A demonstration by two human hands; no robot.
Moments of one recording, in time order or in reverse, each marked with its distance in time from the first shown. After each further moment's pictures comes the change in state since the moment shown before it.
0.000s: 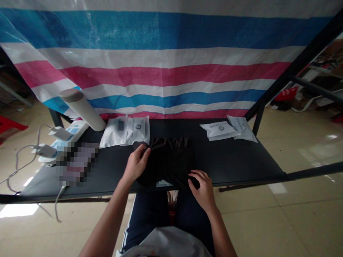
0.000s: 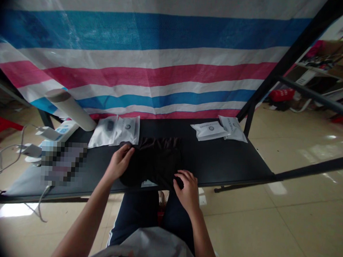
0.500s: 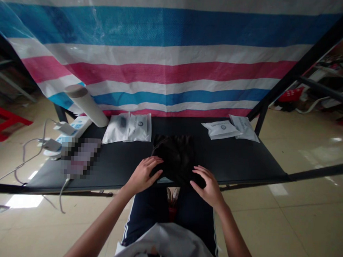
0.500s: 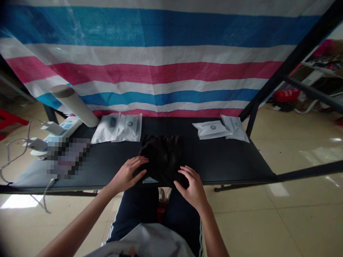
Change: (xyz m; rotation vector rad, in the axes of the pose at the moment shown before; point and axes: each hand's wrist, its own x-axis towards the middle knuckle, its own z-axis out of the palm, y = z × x) left_hand -0.045 -0.013 0.011 0.329 -0.351 0.408; right_hand 0.004 0.010 -0.029 0.068 -0.138 -0.105
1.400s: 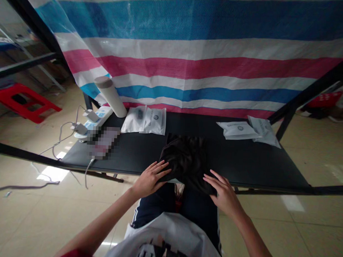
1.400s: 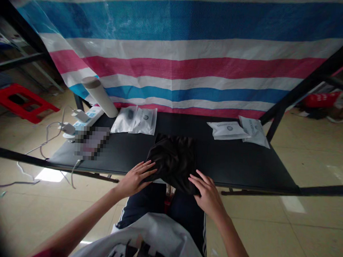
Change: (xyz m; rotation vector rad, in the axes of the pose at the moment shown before) left_hand -0.066 -0.012 0.023 0.228 -0.136 0.081; right_hand -0.028 0.017 -0.009 -0.222 -0.258 -0.239
